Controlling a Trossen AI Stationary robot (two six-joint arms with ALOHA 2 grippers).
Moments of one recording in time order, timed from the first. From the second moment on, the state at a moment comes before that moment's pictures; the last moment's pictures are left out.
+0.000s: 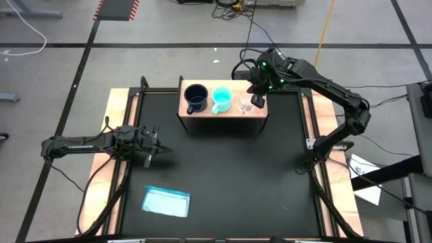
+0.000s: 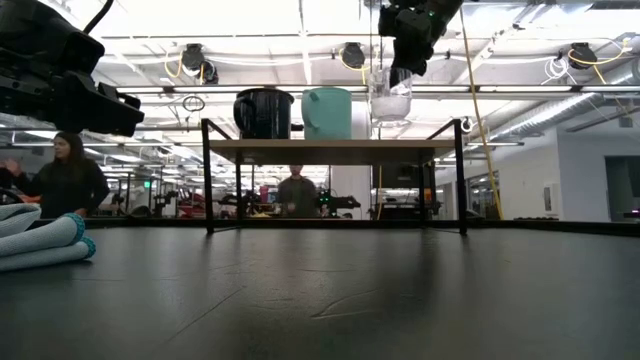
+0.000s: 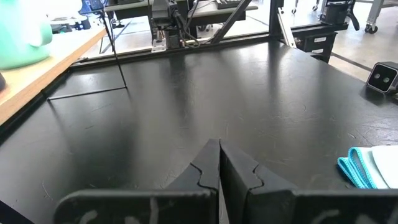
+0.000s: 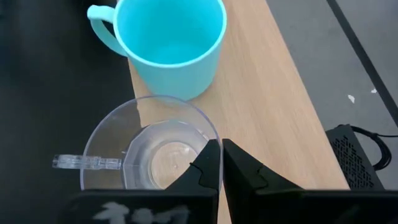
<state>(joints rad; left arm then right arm) 0.11 0.21 0.05 -0.06 0.26 0.16 -0.60 1.53 1.61 -1.00 -0.18 -0.27</state>
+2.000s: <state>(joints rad) 0.11 0.21 0.05 -0.05 0.26 0.16 -0.65 1.53 1.45 -0.85 -0.18 -0.25</state>
